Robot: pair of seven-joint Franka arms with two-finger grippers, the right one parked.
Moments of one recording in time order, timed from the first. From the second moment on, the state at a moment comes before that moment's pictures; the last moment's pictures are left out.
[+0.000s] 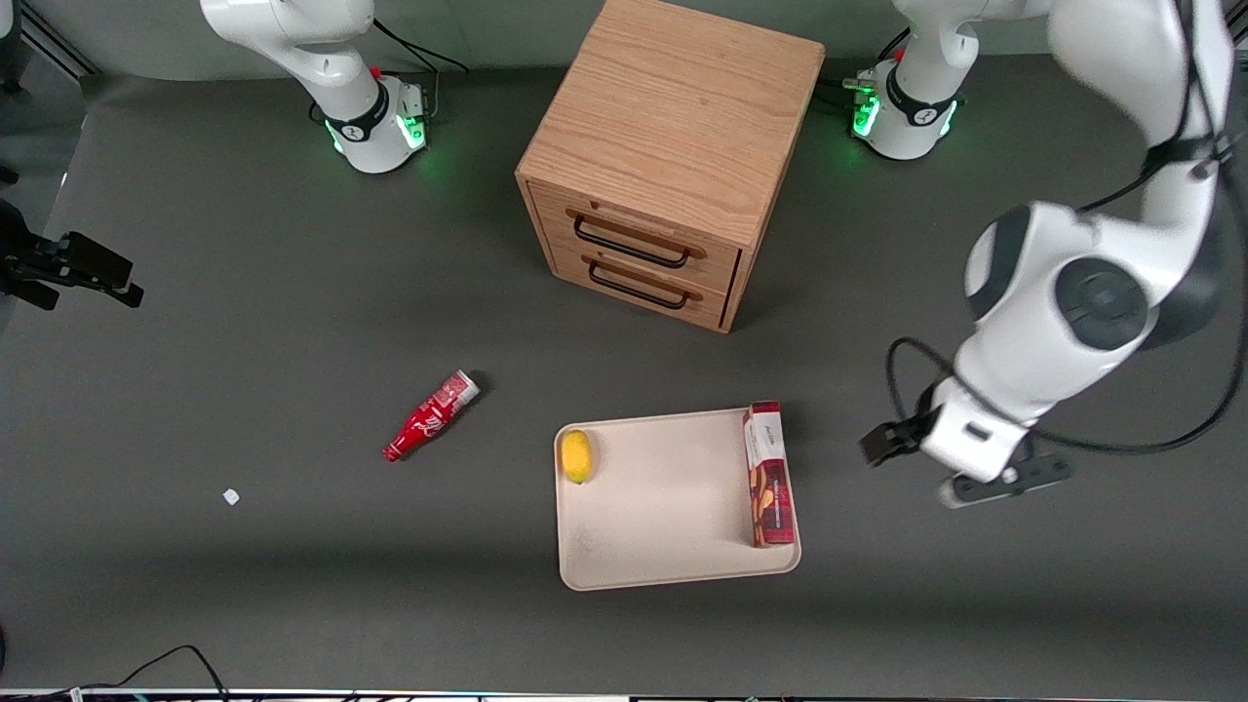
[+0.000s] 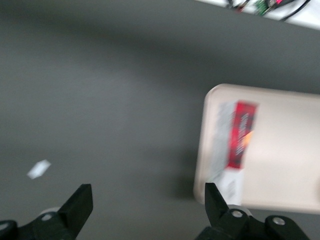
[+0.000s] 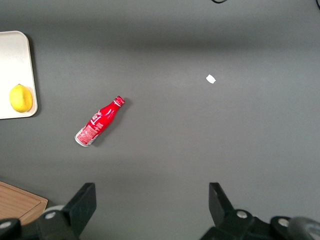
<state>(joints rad) -0.01 0.34 -0.24 -1.55 0.08 1.97 -0.45</state>
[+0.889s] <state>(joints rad) 0.20 -0.14 -0.21 -1.74 -0.03 1.64 -0.02</state>
